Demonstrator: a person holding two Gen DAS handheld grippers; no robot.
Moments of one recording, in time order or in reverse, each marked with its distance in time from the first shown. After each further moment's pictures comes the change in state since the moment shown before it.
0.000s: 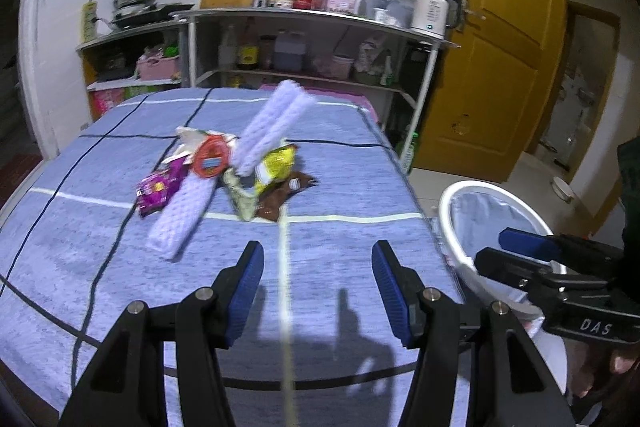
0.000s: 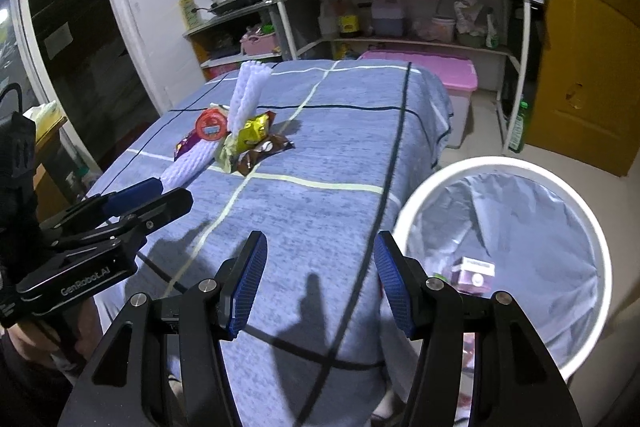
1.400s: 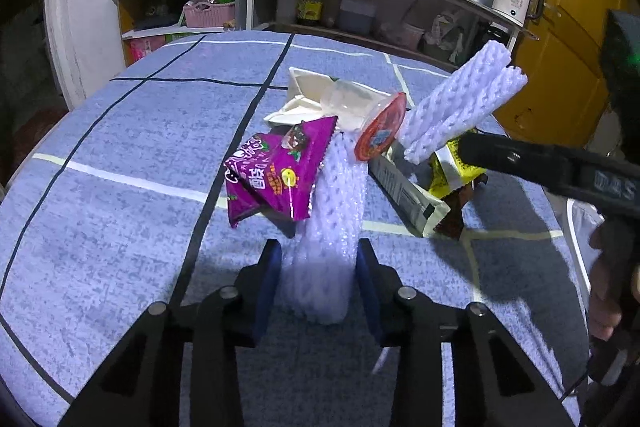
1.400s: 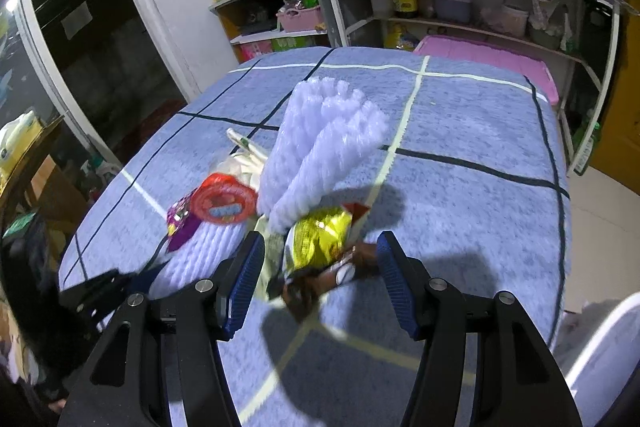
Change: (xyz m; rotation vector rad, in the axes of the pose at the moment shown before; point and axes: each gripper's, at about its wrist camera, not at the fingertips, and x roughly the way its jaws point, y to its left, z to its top) left arm 0.076 0.108 0.005 -0.099 0.140 0.107; right arm 0.163 0.061 0.106 -0.049 0.100 0.122
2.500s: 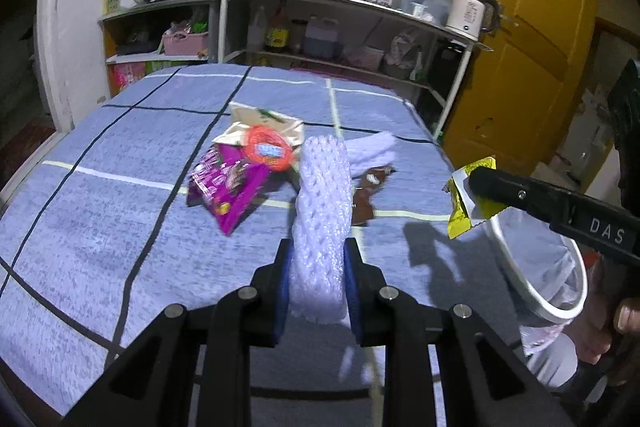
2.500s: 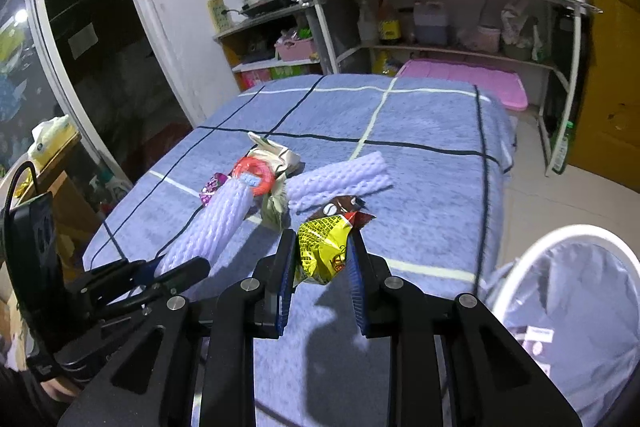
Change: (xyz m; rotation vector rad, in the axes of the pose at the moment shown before) left arm -0.074 -0.051 -0.021 0.036 -0.090 -0.087; right arm -0.109 -0.003 -0.060 0.021 -0.121 -0.015
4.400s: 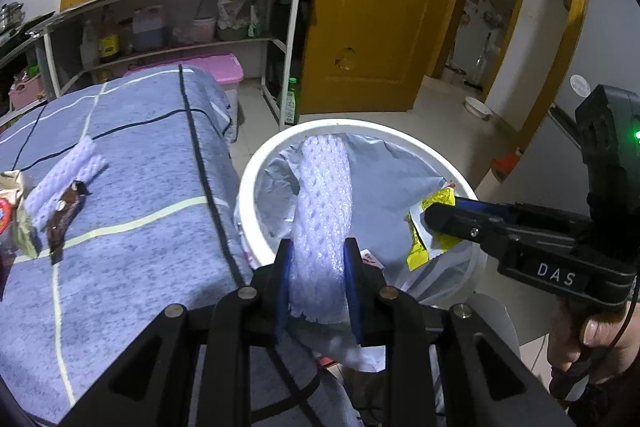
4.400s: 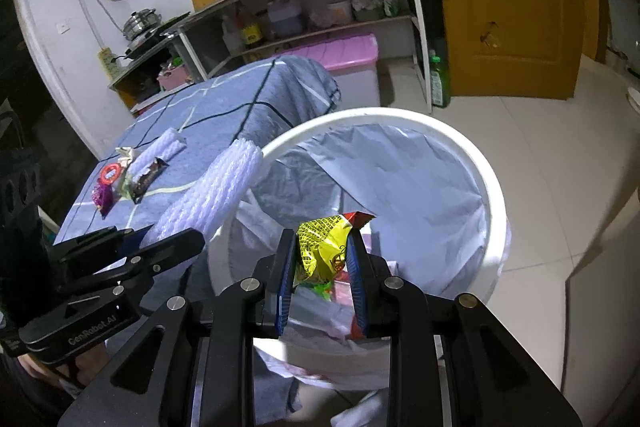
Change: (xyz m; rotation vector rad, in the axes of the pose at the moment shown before) left arm 0.046 -0.210 -0.014 0.339 0.142 -0.347; right arm -0.111 -0.163 -0.101 0.302 -0.013 -0.261
